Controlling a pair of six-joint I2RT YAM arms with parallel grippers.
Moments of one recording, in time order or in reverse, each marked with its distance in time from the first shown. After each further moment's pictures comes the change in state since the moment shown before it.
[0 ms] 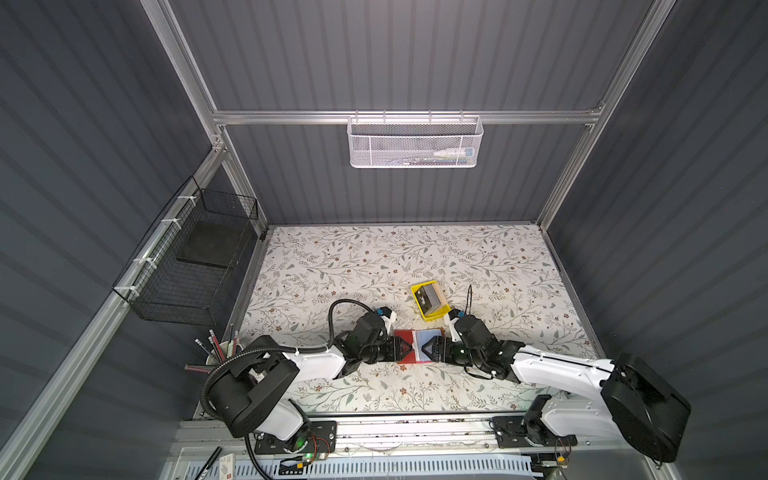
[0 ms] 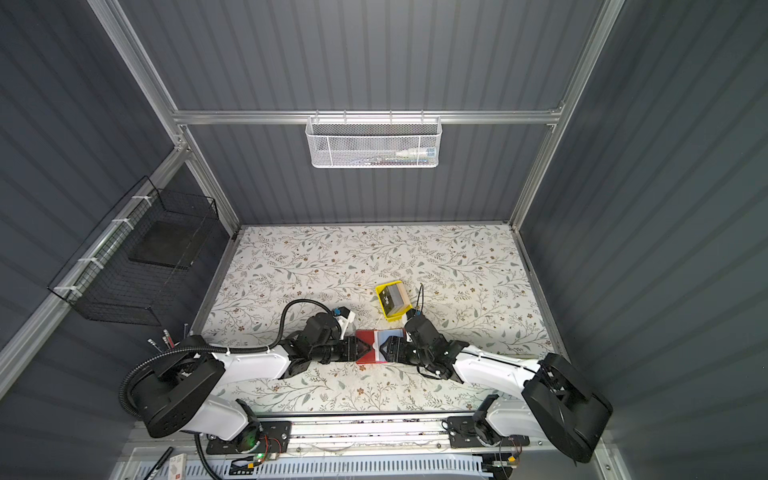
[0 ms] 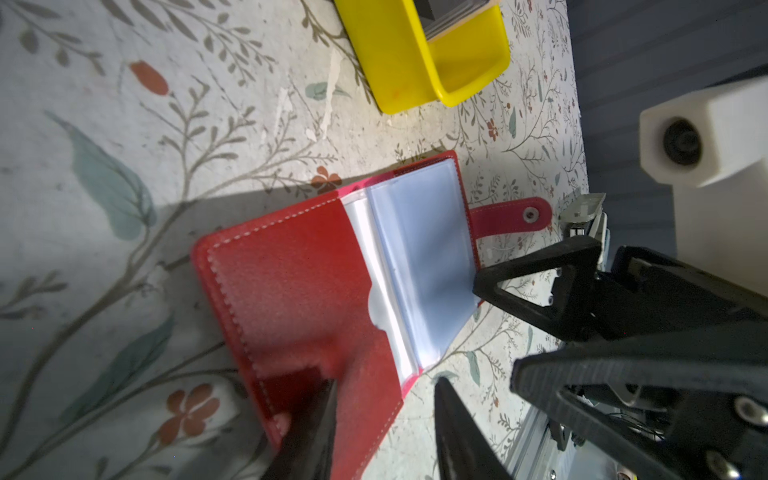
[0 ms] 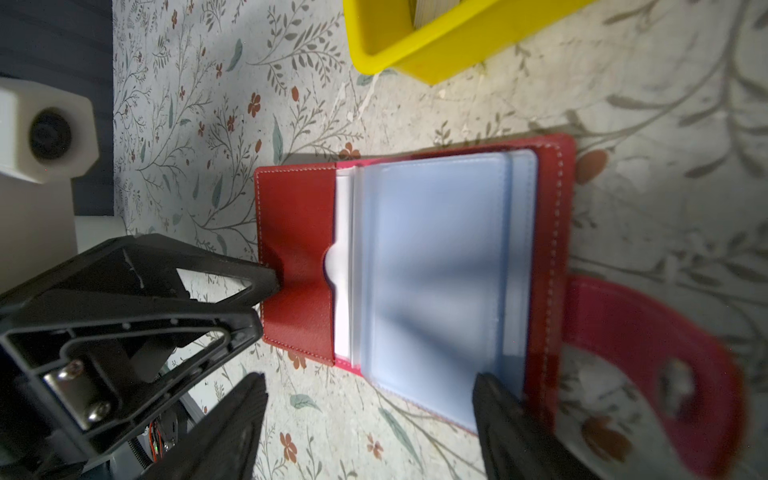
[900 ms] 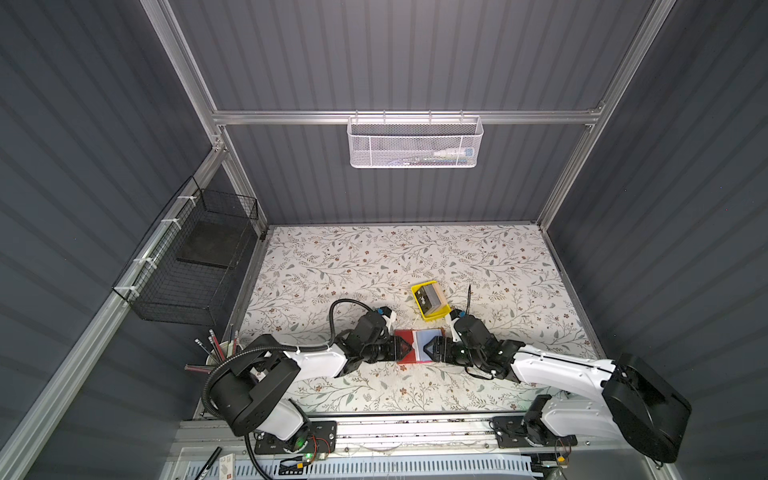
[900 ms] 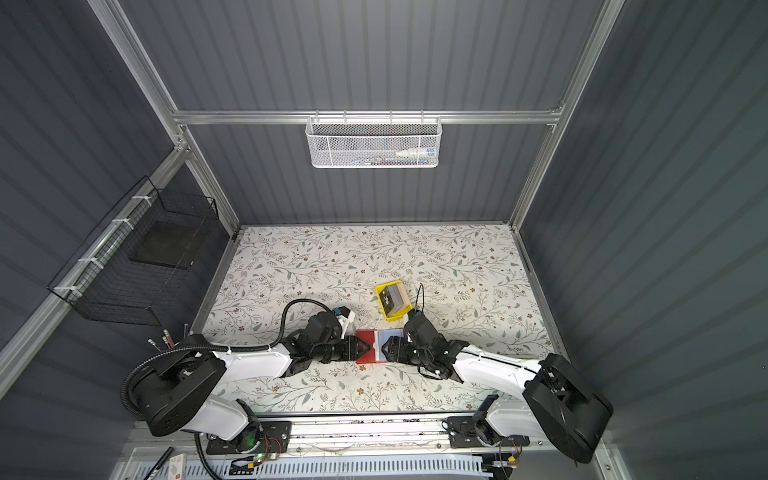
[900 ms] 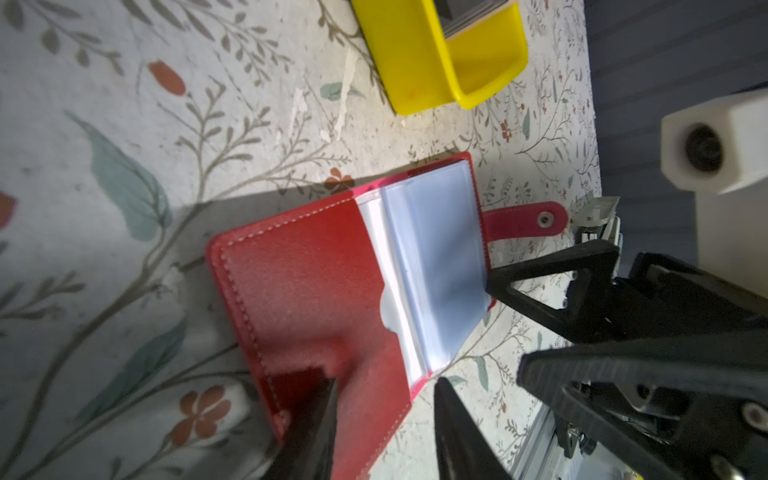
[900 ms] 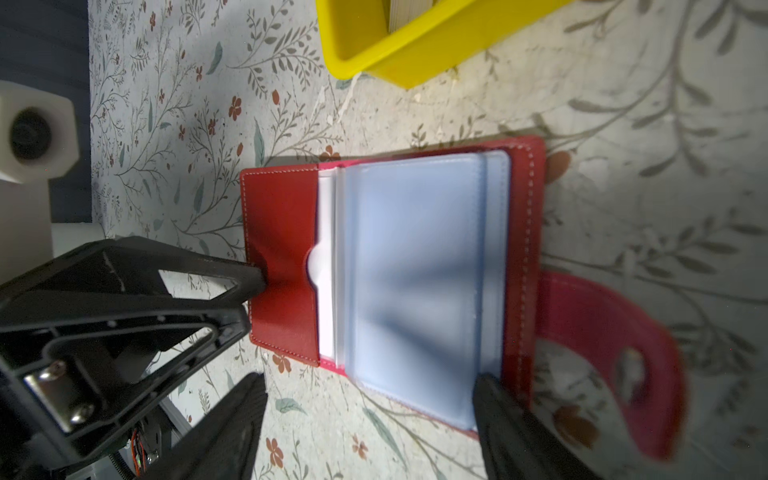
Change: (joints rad) left arm 0.000 -0.012 0.020 -0.032 -0.017 0.000; right arm 0.002 -0.019 0.010 -0.051 0.042 -0.007
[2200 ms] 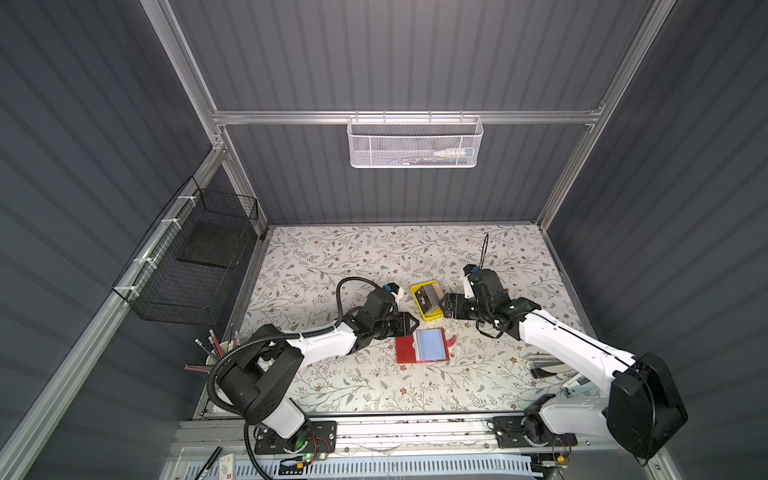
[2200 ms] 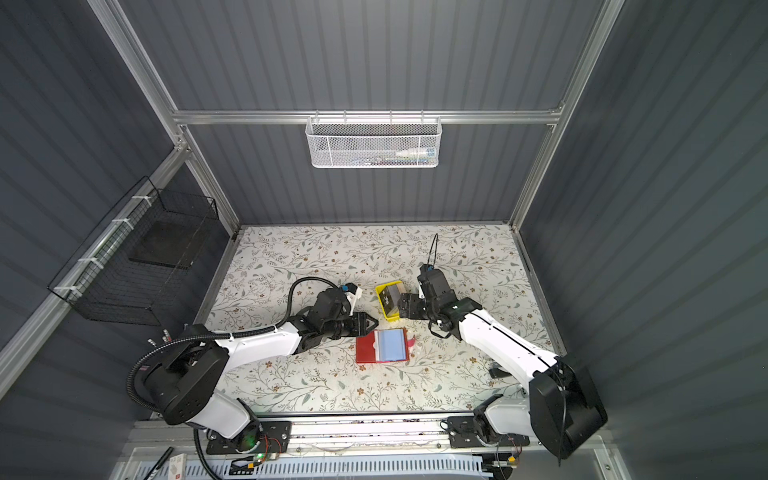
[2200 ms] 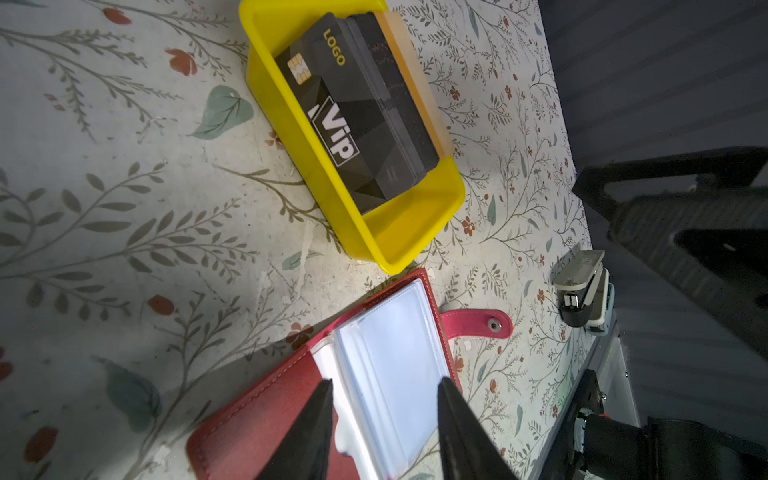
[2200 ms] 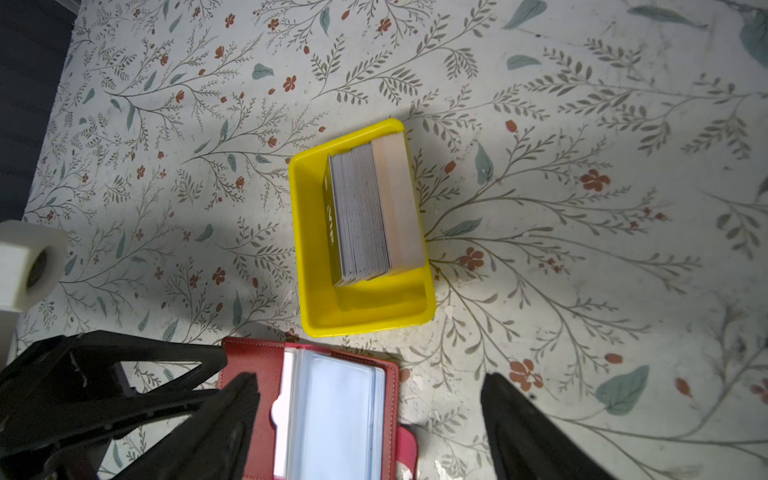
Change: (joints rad) left arm 0.055 0.113 0.272 -0.143 -0.044 0.075; right arm -0.273 0.082 0.409 -0.328 0.095 -0.367
